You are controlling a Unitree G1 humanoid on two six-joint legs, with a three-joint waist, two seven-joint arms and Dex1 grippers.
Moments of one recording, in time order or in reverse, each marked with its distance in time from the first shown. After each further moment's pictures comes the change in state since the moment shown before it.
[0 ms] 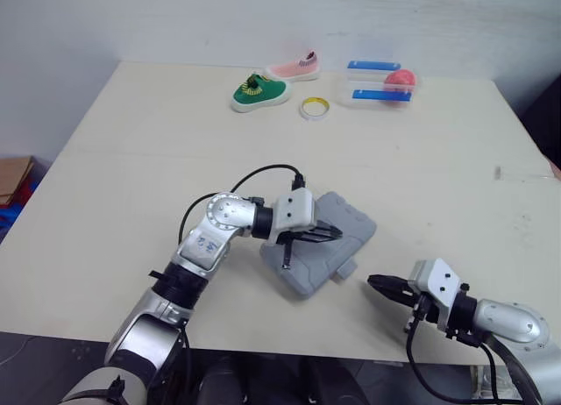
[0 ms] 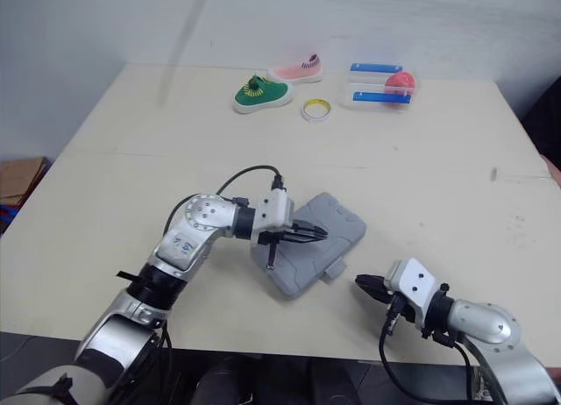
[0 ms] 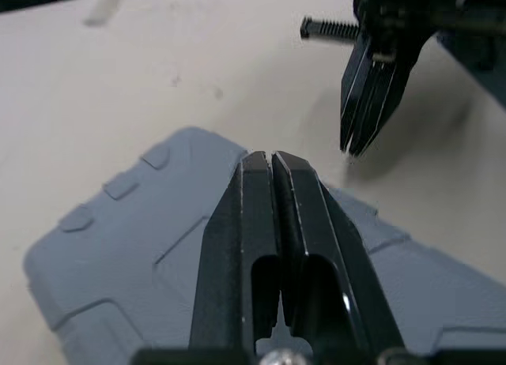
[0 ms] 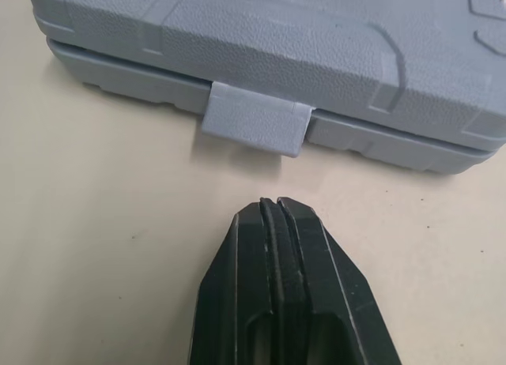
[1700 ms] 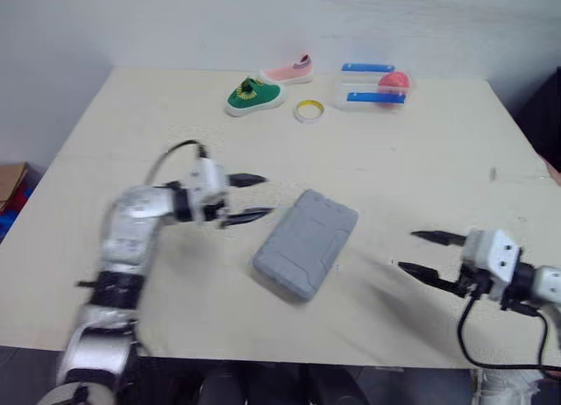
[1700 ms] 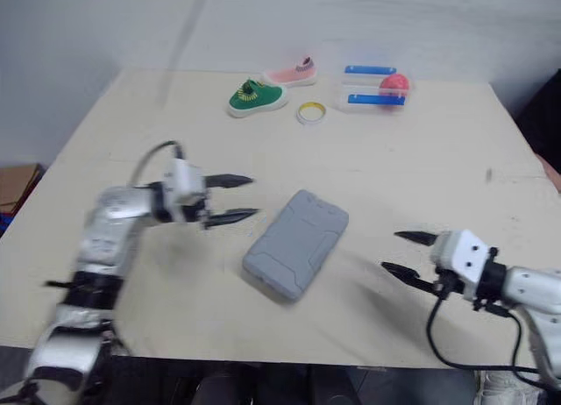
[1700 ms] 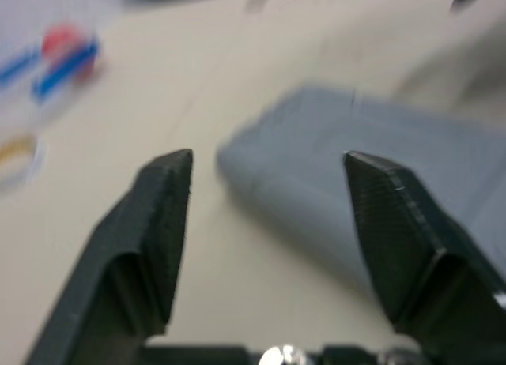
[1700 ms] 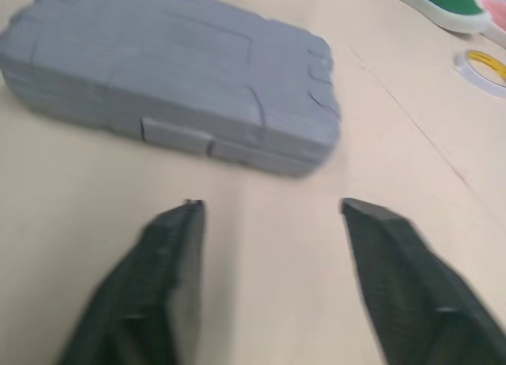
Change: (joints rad) left arm 0.215 0.360 0.423 -0.094 -0.212 -0.007 -0.058; right arm -0.105 -0.170 -0.297 0.143 0.084 -0.177 0.266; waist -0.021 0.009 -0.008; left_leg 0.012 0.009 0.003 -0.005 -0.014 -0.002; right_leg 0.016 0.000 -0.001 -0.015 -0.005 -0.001
